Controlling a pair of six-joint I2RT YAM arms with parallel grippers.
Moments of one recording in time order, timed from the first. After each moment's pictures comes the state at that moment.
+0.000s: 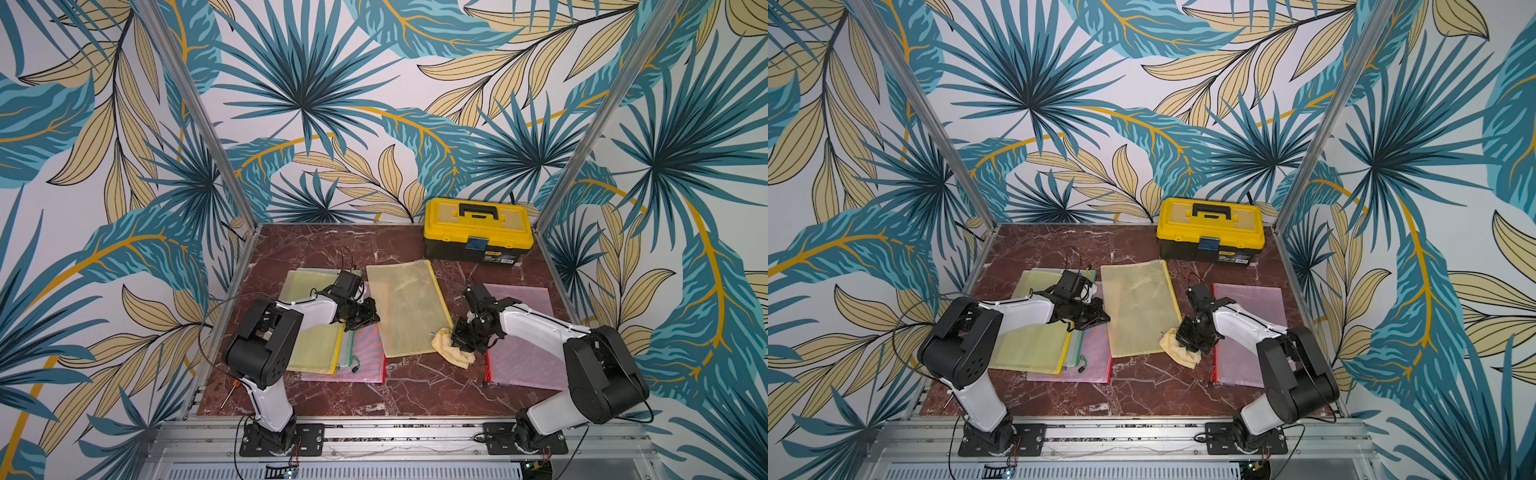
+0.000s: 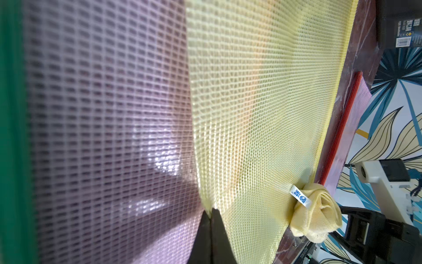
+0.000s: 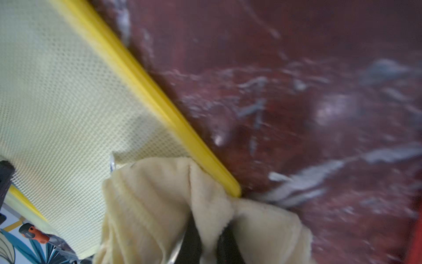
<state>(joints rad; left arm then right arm) -0.39 1.77 0.91 -0.18 0.49 -0.74 0.33 1.50 0.80 -0.70 -0.25 0.85</state>
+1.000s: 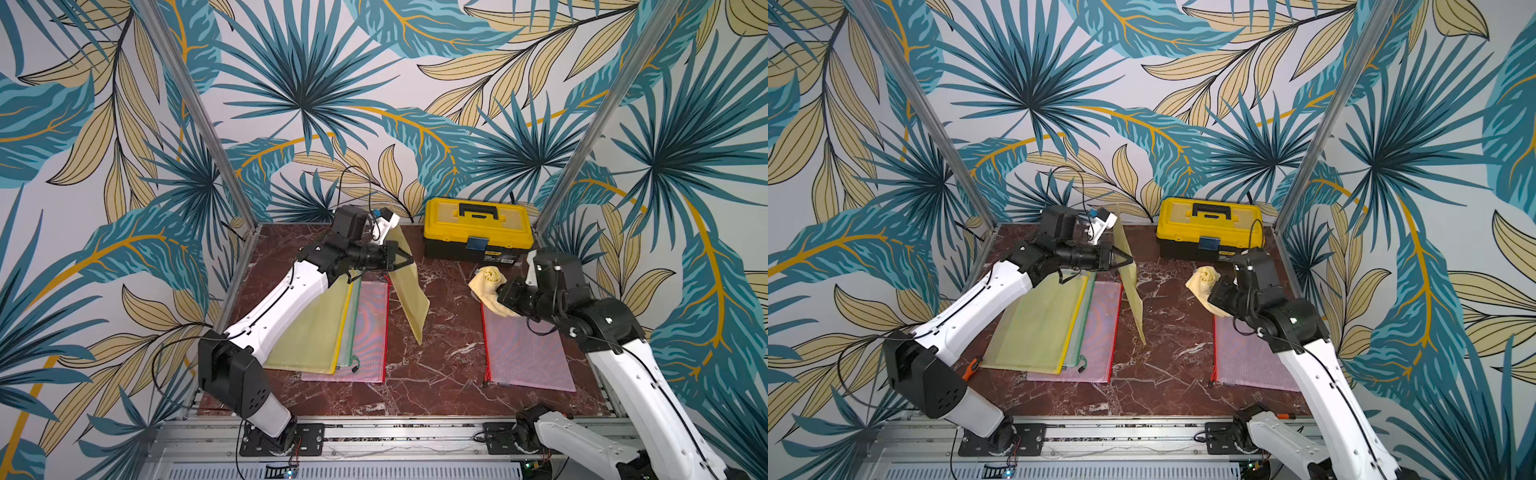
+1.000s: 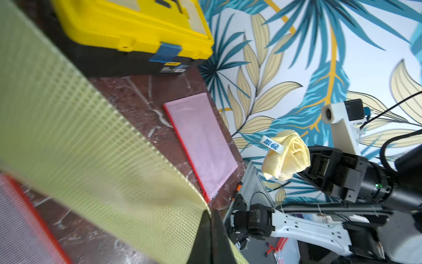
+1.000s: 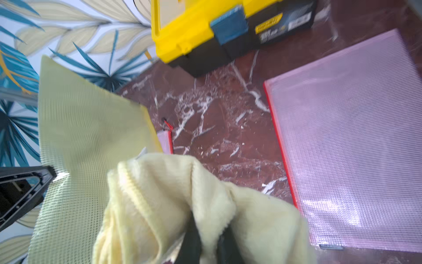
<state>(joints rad) -0.52 1.64 1.65 -0.53 0.76 -0.54 0.33 0.94 1.33 -1.07 0.13 0.77</state>
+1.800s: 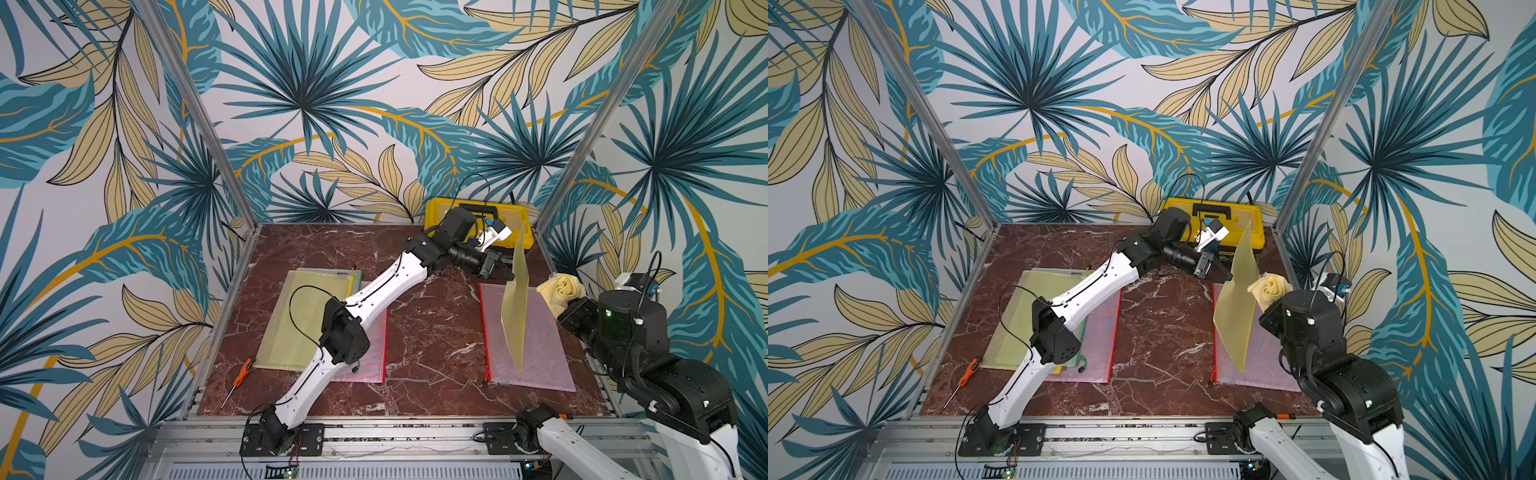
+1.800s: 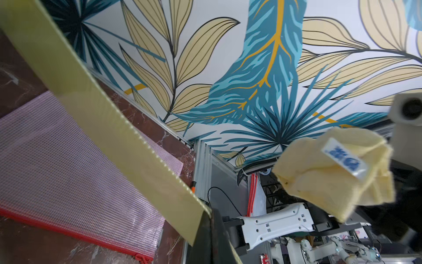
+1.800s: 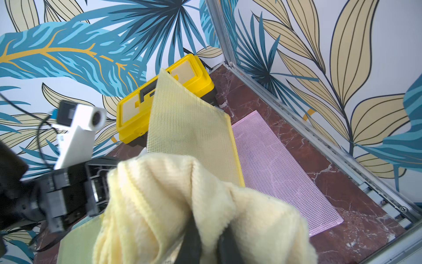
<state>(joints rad) -0.84 2.44 2.56 -0.61 0.91 -0.57 0.33 0.75 1.43 -1.28 0.54 0.79</state>
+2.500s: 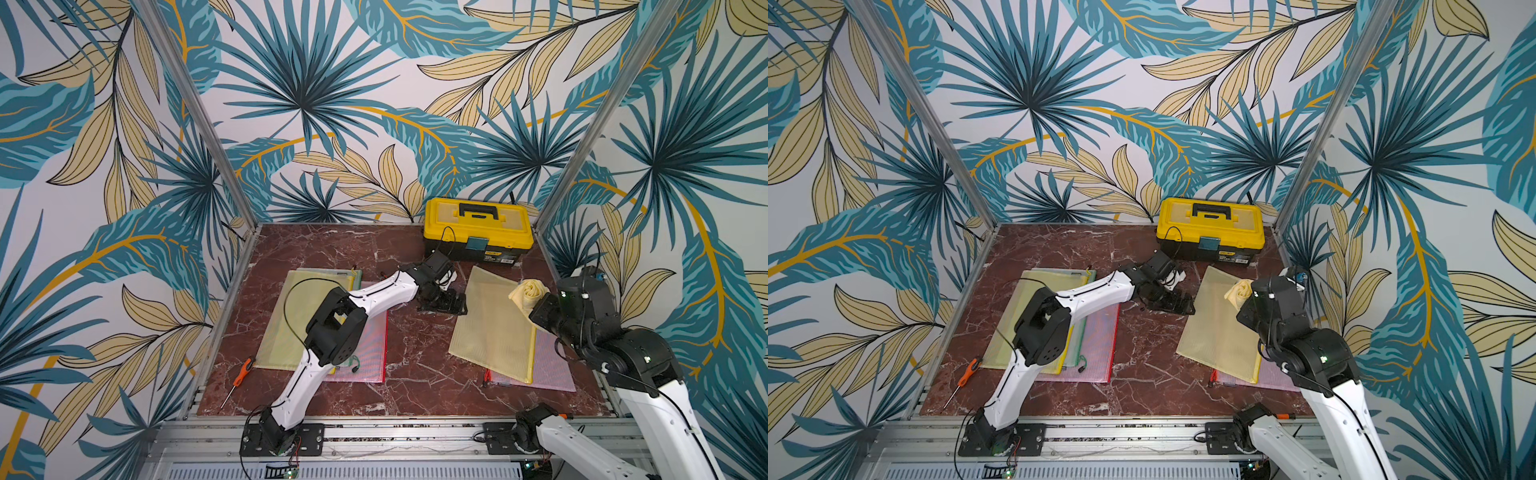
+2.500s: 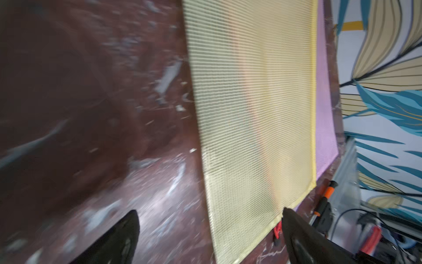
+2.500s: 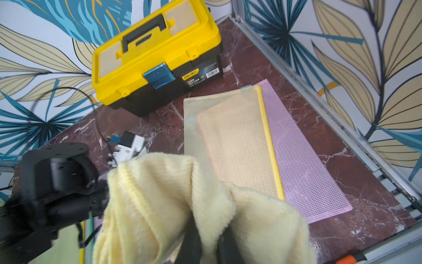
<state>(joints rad) -0.78 2.19 1.83 -0.64 0.35 -0.52 0.33 0.86 1.28 -1.21 0.40 0.76</state>
